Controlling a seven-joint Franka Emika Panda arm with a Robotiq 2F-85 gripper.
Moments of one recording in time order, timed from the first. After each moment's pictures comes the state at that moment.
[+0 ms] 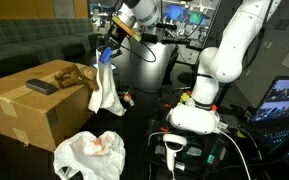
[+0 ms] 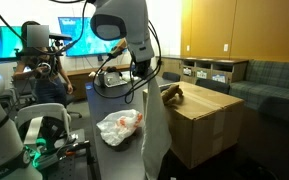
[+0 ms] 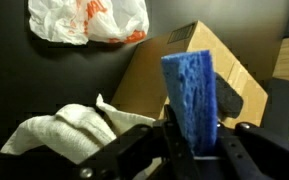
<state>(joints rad) 0.24 -0.25 -0.14 -2.49 0.79 2.47 0.44</state>
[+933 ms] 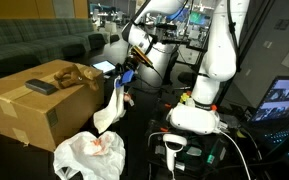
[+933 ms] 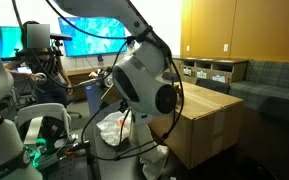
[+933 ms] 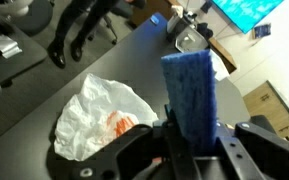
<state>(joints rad) -0.01 0.18 -0.25 -2.45 1.11 1.65 -0.23</state>
